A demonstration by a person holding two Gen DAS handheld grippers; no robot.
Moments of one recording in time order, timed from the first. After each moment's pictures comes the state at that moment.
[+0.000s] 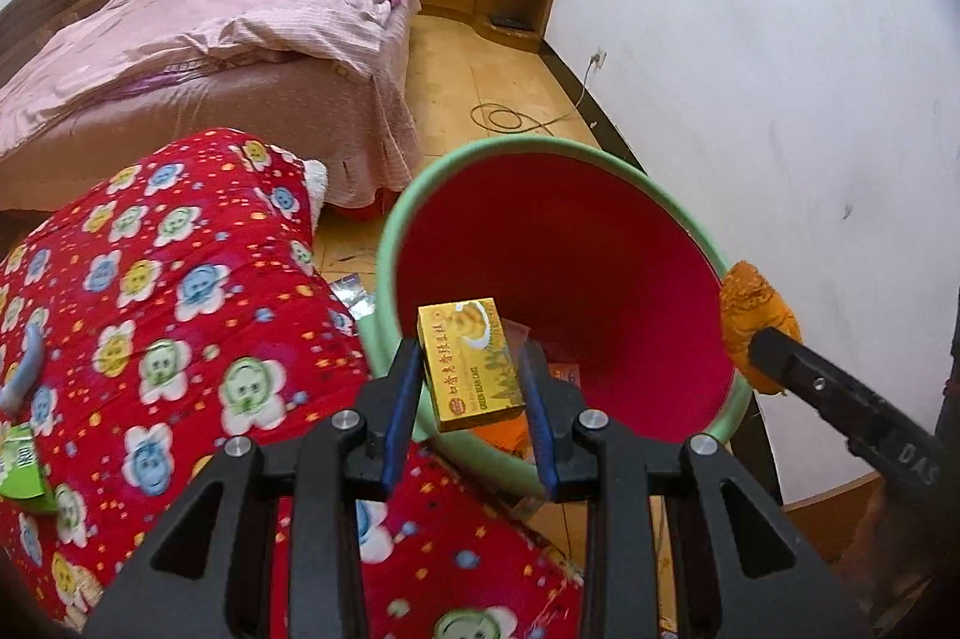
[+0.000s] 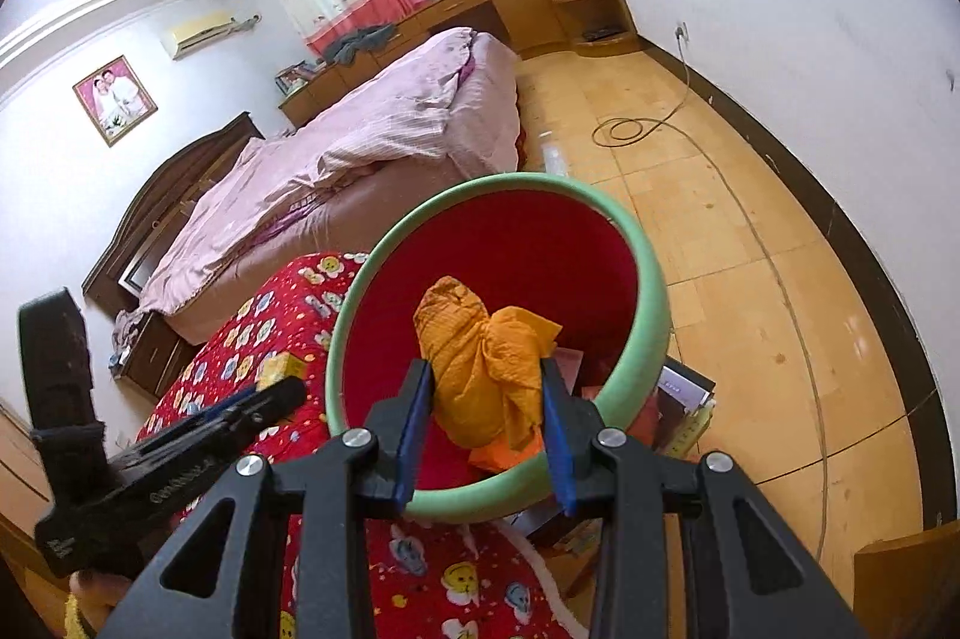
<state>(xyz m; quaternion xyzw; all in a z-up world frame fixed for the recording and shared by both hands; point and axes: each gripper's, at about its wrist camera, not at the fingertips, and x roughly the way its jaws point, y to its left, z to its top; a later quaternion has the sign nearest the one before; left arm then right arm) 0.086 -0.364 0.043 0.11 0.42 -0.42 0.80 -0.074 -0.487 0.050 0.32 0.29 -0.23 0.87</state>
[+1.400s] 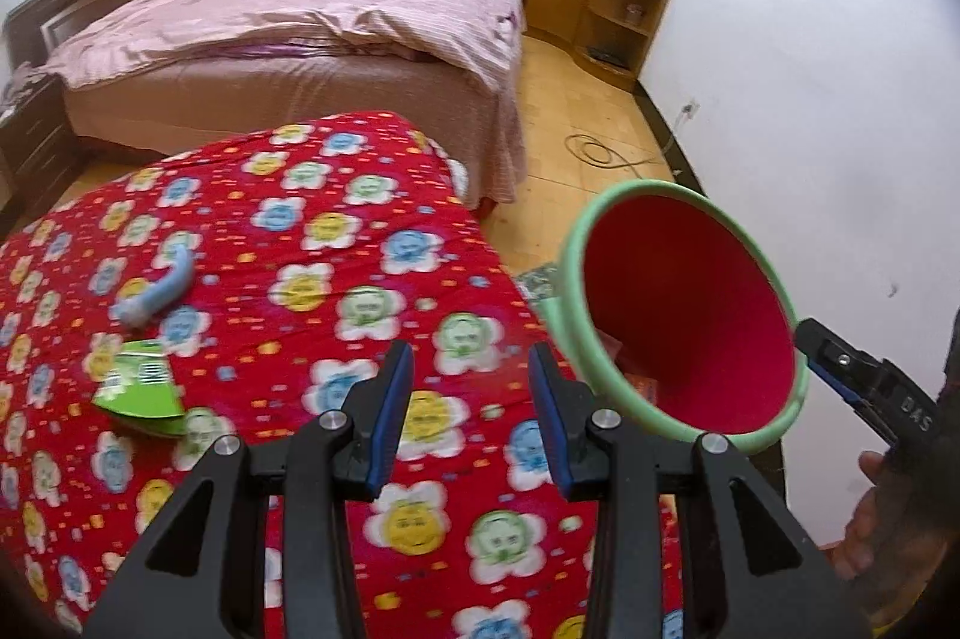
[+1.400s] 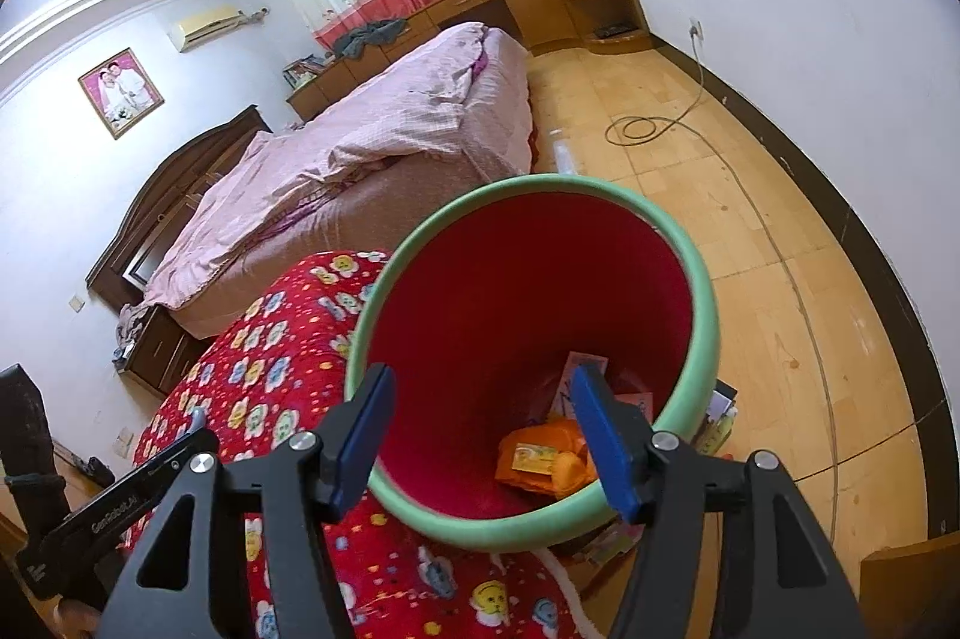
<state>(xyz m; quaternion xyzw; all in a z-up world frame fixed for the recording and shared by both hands) 0.115 -0.257 0.068 0.05 0.42 -0.31 0.85 -0.047 -0.476 0.055 0.31 0.29 -0.22 0.88</state>
